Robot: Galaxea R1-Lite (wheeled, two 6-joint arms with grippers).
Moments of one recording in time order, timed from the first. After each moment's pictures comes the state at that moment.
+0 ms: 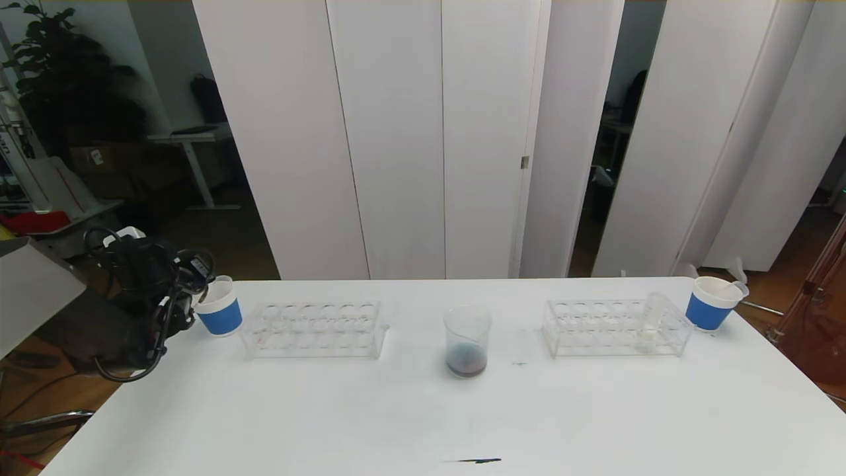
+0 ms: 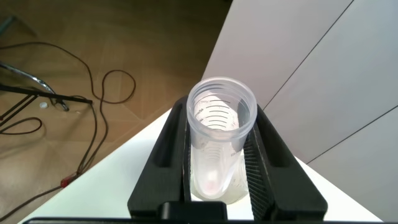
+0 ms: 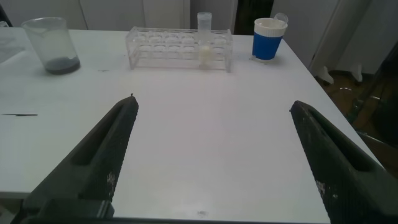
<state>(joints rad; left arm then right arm) 0.22 2.25 -1.05 -1.06 0.35 -0.34 0.00 0.00 -0.02 0.05 -0.01 0.00</state>
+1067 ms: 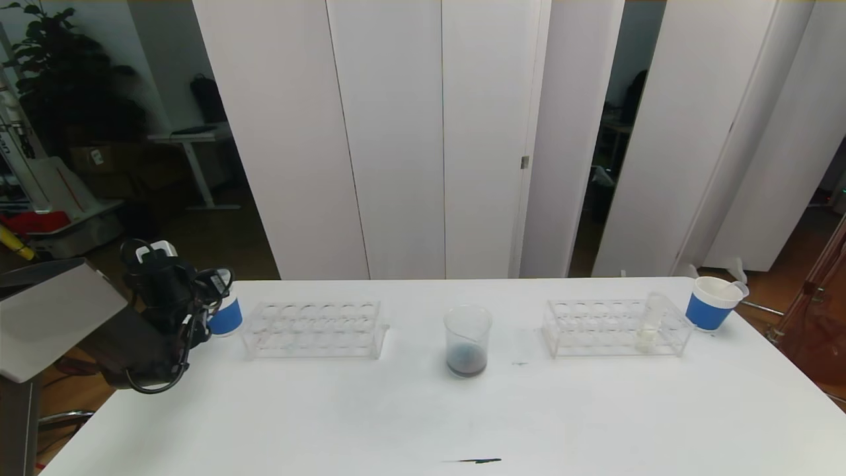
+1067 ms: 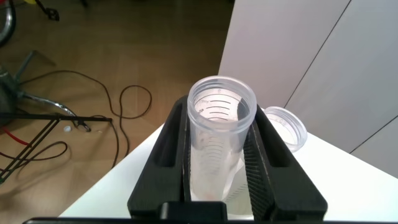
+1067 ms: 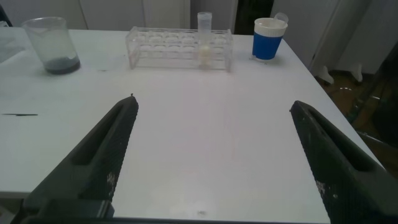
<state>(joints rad) 0.21 2.39 -1.09 -1.20 0.35 -0.16 0.00 0.00 -0.02 0.05 -0.01 0.00</state>
